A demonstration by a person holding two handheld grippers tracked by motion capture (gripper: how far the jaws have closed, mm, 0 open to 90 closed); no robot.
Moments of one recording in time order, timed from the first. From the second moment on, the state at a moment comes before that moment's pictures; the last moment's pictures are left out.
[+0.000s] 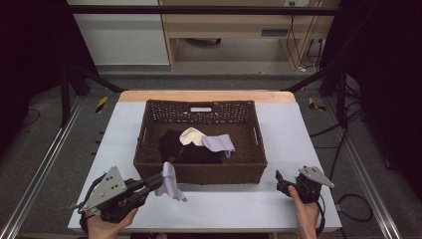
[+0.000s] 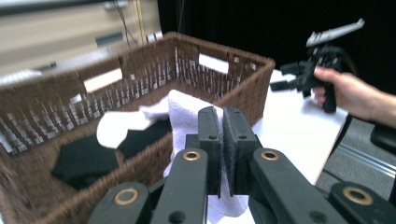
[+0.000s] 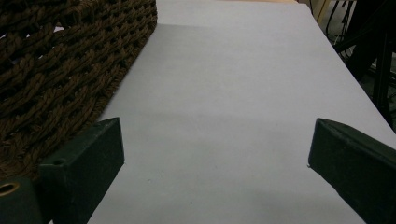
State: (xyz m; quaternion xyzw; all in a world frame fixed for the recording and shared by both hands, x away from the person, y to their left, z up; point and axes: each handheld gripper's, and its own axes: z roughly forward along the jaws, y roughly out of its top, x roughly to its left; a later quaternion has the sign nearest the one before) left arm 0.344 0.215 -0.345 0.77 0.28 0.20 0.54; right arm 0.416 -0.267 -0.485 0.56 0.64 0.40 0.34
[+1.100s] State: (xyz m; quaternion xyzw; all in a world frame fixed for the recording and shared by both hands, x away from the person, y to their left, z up) left arm 0.383 0.200 -0.450 0.84 0.35 0.13 0.39; right arm 0.416 -0.267 -0.485 0.56 0.64 0.40 0.34
